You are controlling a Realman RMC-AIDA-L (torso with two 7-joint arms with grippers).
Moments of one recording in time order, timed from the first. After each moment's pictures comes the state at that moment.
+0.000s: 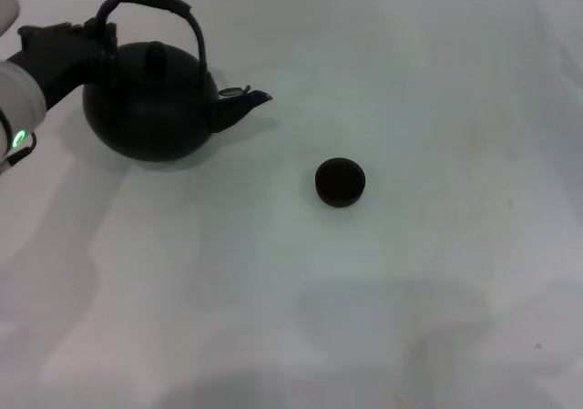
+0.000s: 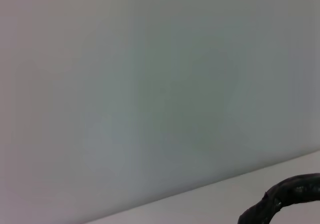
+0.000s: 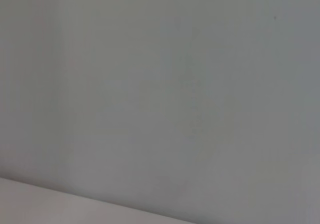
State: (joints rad) left arm -0.01 -2.08 1.76 1.43 2.44 0.28 -2.58; right arm 0.44 1.99 -0.59 -0.40 1.69 0.89 -2.27
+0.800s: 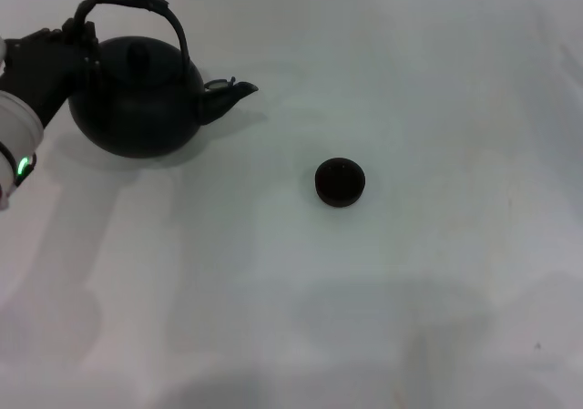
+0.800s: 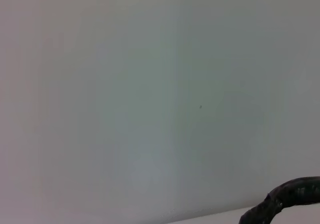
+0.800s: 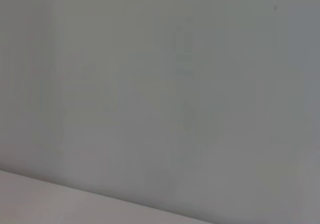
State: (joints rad) left arm 0.05 -2.08 1.89 1.34 2.39 -0.06 -2.58; right arm 0.45 1.99 -0.61 -0.40 1.69 0.84 -2.28
